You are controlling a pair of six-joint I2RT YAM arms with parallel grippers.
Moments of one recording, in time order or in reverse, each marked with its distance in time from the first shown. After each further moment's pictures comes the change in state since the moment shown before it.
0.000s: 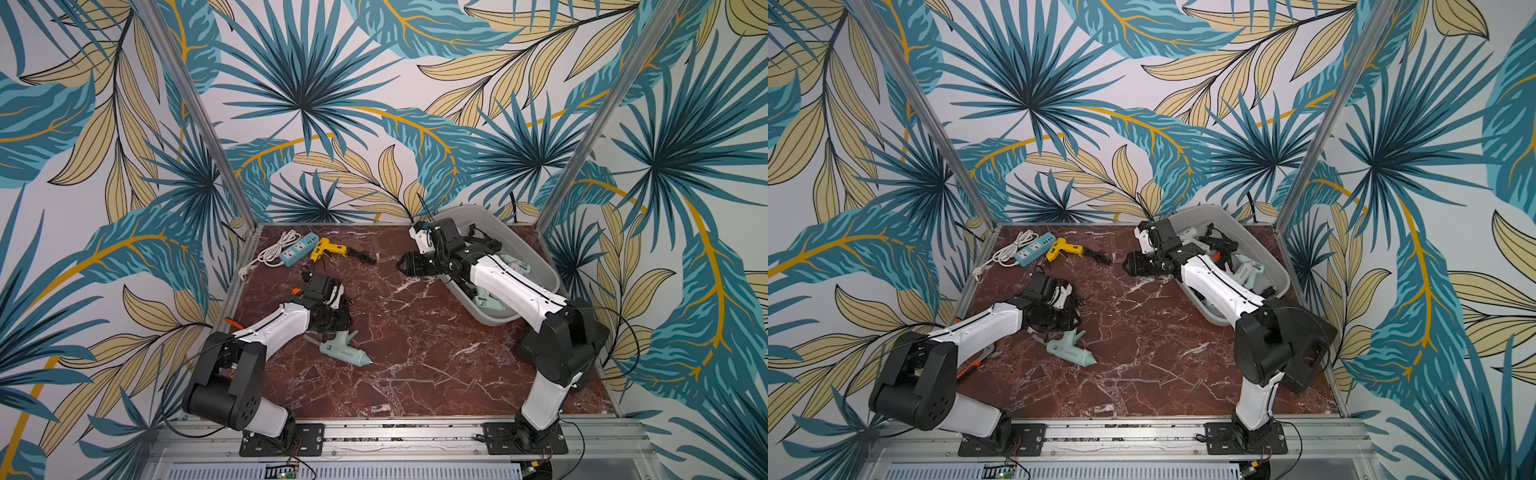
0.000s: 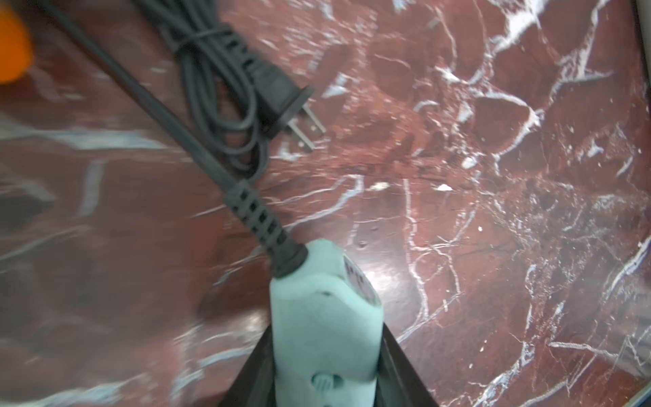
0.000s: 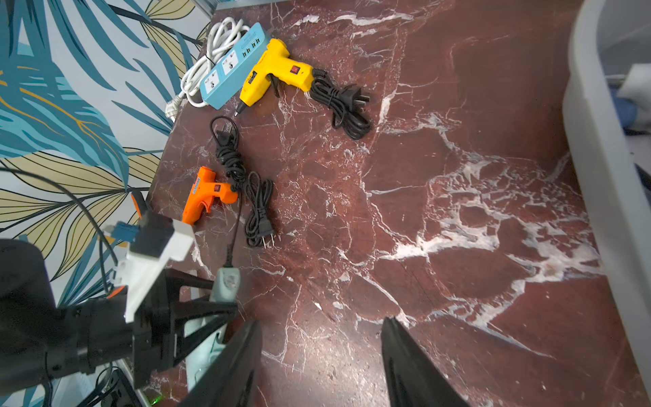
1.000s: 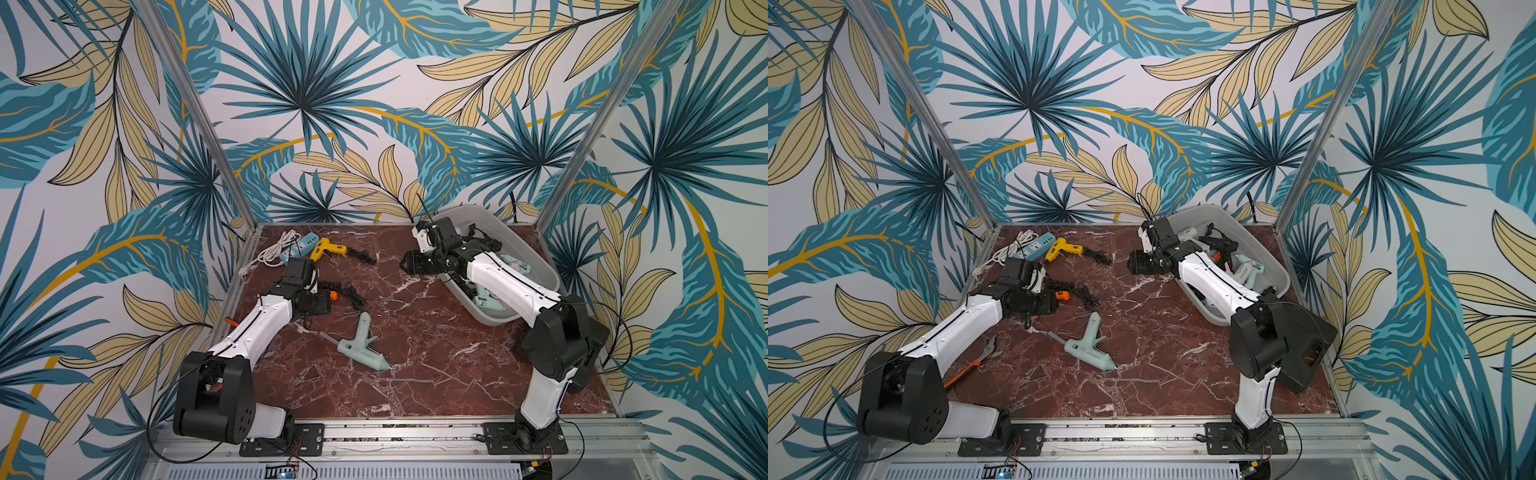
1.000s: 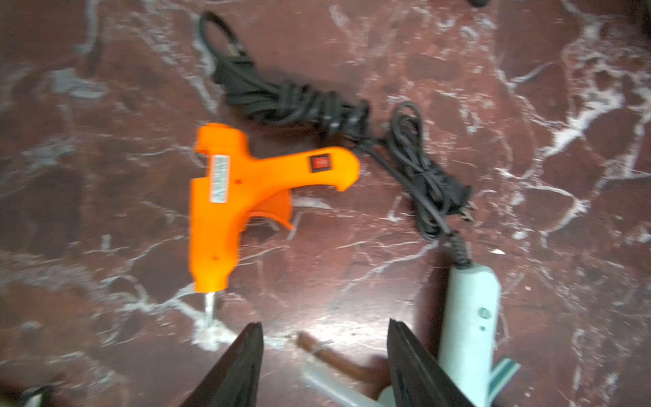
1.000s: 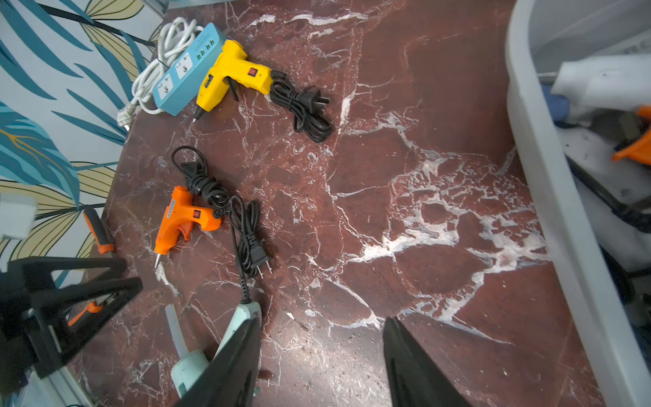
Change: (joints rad) left arm 0.222 -0.099 0.134 -0.208 -0.183 0.098; right arm -0.003 0.005 0.000 -0.048 0.110 0.010
